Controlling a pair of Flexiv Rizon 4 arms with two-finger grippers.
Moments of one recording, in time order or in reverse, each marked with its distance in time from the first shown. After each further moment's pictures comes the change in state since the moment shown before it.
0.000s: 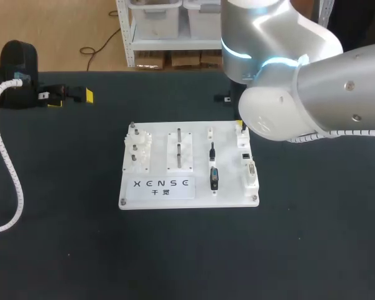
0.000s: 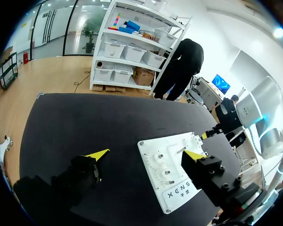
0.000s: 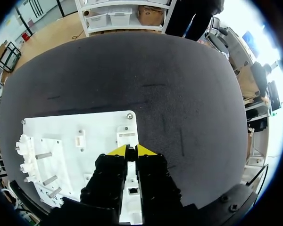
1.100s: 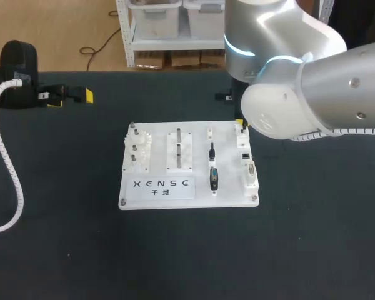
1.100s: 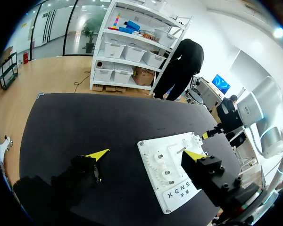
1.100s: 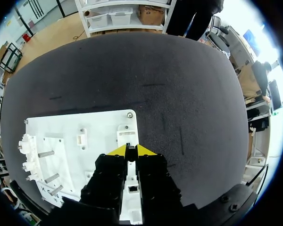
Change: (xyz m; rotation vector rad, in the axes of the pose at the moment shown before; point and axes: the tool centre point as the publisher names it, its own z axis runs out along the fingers) left arm 0.000 0.000 0.000 0.000 0.000 0.000; right arm 0.001 0.001 -0.005 -0.021 0.005 0.000
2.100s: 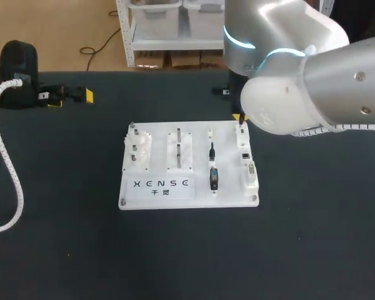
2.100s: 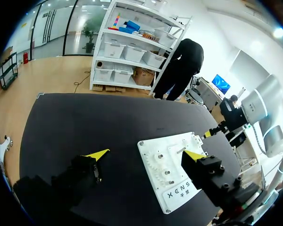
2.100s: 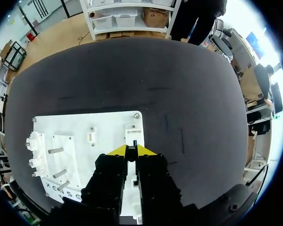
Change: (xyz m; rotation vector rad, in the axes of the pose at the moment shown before) left arm 0.000 0.000 0.000 0.000 0.000 0.000; right arm -0.001 0.008 -0.018 -0.025 -0.014 -0.022
